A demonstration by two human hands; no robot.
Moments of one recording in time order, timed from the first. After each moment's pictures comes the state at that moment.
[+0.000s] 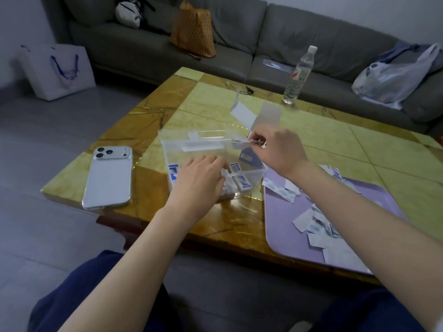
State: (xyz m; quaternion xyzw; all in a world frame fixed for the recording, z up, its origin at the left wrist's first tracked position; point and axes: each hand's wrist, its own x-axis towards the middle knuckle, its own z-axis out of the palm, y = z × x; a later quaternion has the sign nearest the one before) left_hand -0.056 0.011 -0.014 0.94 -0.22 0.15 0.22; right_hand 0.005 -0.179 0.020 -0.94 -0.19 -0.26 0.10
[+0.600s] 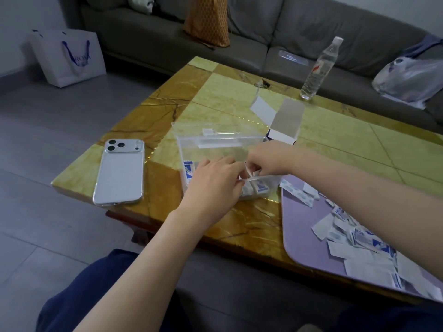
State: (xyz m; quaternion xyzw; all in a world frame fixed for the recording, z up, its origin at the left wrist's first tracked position) left_hand -0.049 0.016 -0.017 0.94 -0.22 0.11 0.25; right_hand 0.044 -0.138 0.011 -0.92 -0.28 0.17 -0.23
